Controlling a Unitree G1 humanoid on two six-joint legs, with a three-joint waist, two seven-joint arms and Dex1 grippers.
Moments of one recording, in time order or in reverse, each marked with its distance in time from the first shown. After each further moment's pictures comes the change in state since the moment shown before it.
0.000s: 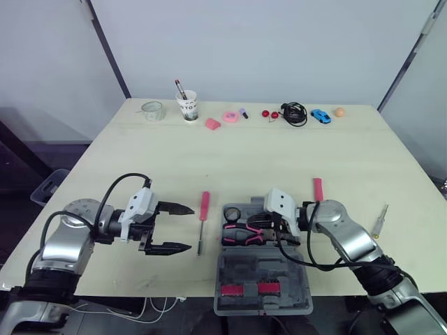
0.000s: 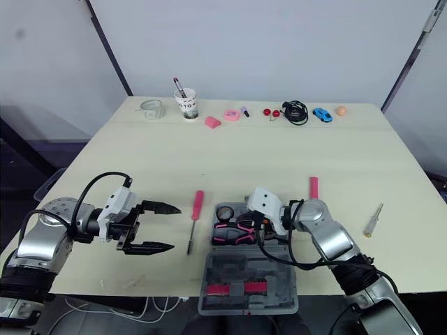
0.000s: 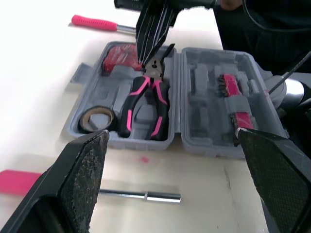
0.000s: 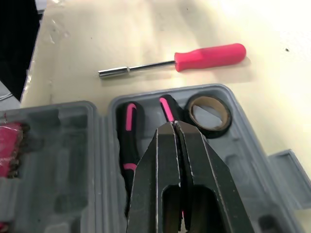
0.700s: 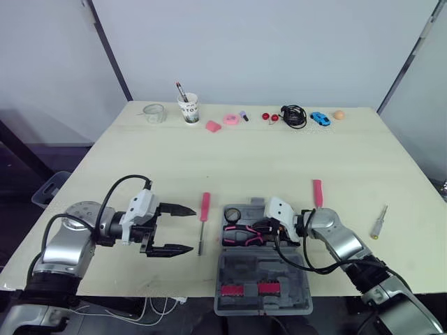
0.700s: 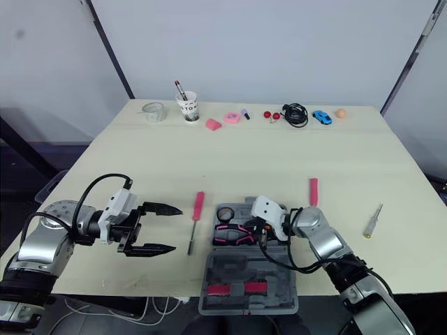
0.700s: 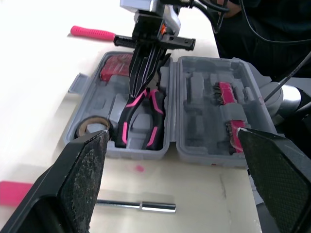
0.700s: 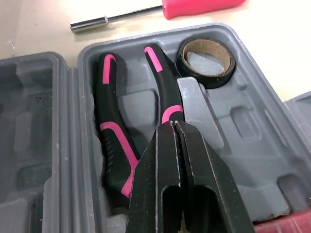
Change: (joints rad) left arm 0.034 -0.007 0.003 -0.037 -0.019 -0.001 0.012; right arm -0.024 0.035 0.057 0.268 -0.083 -0.083 -0.037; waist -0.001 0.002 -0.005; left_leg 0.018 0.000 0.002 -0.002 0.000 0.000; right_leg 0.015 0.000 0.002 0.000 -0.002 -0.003
